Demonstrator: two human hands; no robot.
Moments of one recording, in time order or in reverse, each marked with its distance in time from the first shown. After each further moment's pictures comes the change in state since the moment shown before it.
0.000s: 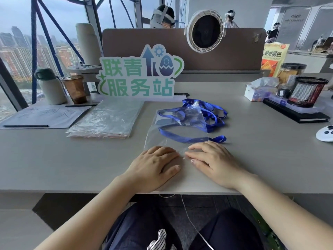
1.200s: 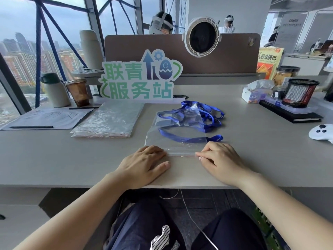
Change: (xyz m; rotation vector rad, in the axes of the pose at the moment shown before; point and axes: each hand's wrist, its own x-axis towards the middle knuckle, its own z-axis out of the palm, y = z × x) left_hand -0.017 -0.009 -0.011 0.007 -0.035 -0.097; right_hand -0.015 0.000 -0.017 -0.028 -0.021 0.148
